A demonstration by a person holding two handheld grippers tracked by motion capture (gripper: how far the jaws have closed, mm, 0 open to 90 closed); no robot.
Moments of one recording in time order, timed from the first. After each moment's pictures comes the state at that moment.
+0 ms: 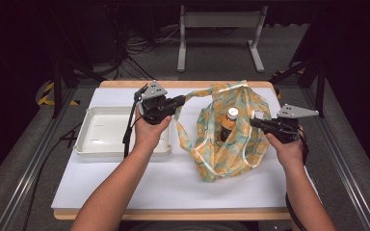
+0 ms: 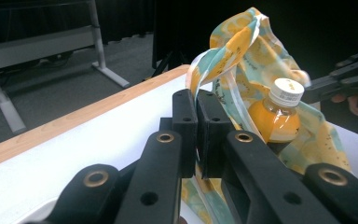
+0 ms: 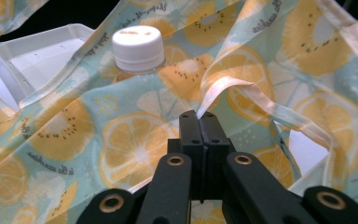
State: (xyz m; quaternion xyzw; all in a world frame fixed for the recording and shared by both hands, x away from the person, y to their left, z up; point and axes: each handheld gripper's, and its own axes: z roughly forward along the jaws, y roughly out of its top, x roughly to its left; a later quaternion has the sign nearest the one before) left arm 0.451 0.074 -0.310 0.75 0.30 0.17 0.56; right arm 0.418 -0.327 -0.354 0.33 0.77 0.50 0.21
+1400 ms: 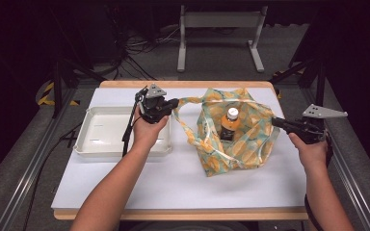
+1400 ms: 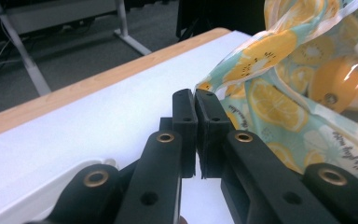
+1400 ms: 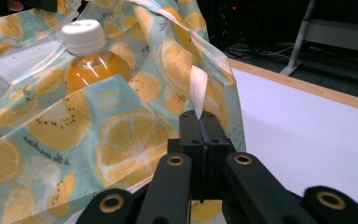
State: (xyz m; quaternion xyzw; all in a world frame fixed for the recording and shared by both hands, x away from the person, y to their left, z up) left arm 0.481 0.079 -0.345 0.78 0.35 0.18 0.49; right arm 0.411 -0.387 -0.351 0.36 0.76 0.50 0.22
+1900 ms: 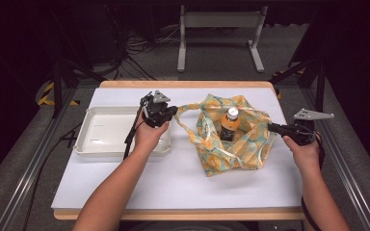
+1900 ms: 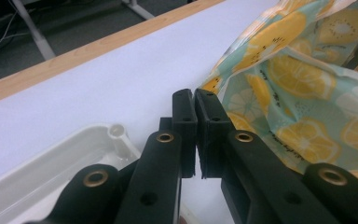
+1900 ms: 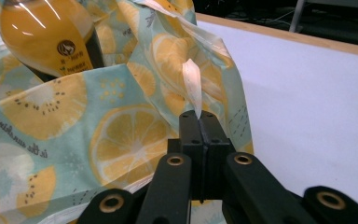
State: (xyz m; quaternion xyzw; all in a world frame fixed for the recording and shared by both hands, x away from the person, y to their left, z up) left arm 0.489 0.073 -0.372 0.80 0.36 0.18 0.43; right arm 0.427 -0.390 -0.384 0.40 0.77 0.47 0.19
